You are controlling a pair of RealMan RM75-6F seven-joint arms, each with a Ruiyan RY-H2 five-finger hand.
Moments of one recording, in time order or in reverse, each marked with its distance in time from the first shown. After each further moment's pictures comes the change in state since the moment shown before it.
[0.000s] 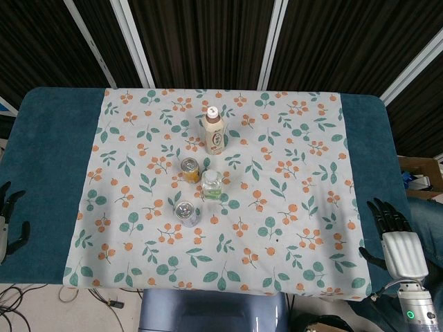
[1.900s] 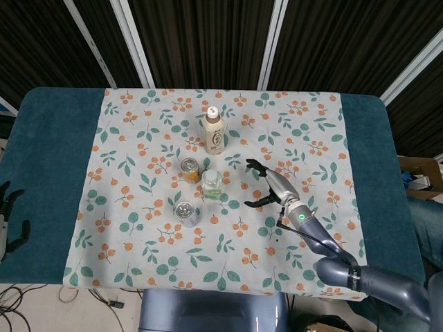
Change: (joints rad) left arm -0.009 0.006 -0.013 -0.018 -0.045 -0.034 -0.014; right arm 0.683 -0.313 0.272 0.139 0.499 -0.831 0.427
